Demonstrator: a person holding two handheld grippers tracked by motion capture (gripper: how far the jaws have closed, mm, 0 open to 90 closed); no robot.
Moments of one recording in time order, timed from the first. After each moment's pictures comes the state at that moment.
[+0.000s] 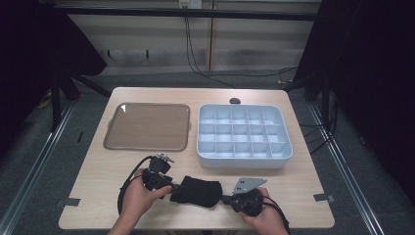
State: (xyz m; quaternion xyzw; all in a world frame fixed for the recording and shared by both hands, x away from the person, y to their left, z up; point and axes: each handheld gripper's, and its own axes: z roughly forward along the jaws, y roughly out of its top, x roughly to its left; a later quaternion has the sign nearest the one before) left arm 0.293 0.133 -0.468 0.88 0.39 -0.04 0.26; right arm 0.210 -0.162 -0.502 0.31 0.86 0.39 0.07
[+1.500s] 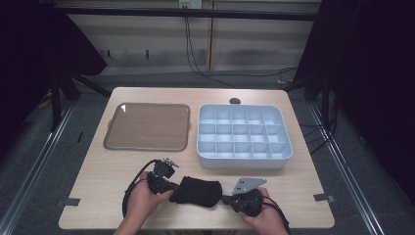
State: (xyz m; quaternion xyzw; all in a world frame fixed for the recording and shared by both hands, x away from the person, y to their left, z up) left arm 0.286 0.123 -0.476 0.89 0.38 -0.05 0.25; right arm 0.209 -0.162 -0.502 0.31 0.87 0.39 0.08
